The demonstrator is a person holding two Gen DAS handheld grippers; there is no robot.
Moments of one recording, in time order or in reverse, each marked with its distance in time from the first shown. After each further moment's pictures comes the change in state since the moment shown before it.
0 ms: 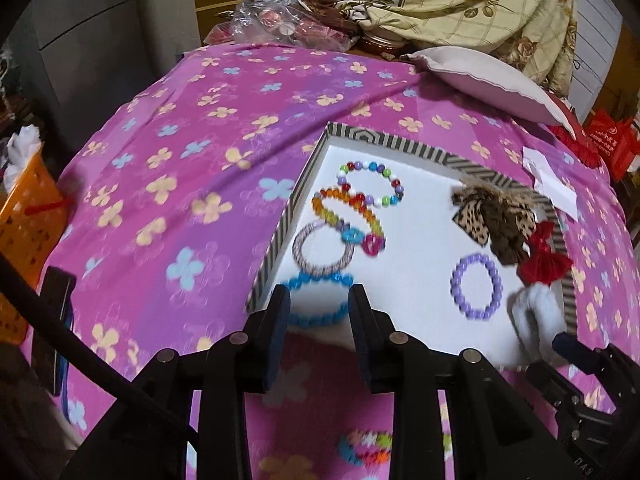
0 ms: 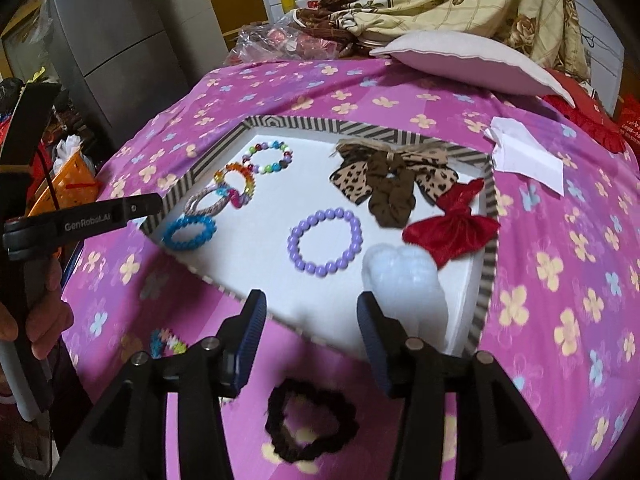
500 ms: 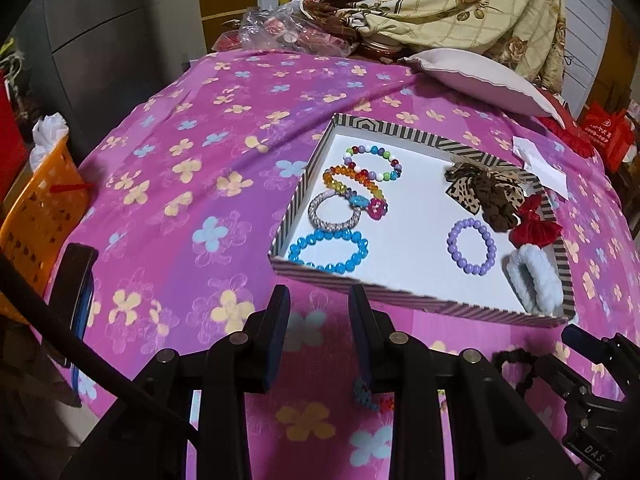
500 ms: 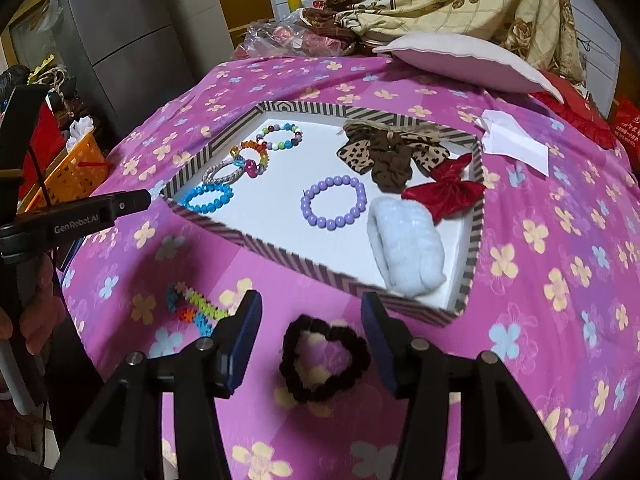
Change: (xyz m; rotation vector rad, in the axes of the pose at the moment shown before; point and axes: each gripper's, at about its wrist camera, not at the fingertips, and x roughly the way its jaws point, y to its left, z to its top) left arm -0.032 0.009 -0.039 0.009 -0.032 0.008; right arm -0.029 0.011 -0.037 -0.022 0.000 -0.016
